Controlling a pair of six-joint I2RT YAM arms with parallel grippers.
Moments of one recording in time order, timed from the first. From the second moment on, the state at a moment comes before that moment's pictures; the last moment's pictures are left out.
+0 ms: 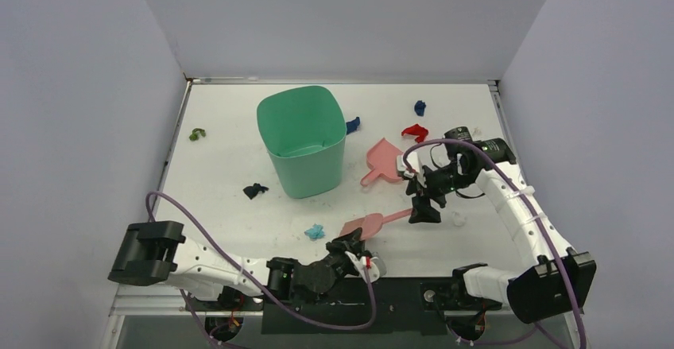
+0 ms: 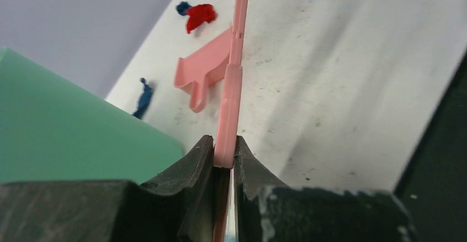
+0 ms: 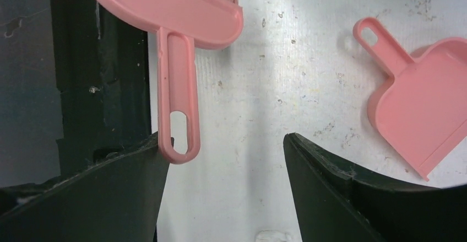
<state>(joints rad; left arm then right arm) -1.67 1.34 0.55 0.64 -0.88 0.49 0.24 1.24 1.15 -1.32 -0.80 -1.19</state>
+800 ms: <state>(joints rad) -1.68 1.18 0.36 0.69 -0.71 -0.06 0.27 1.02 1.07 -1.35 -0.93 -1.27</state>
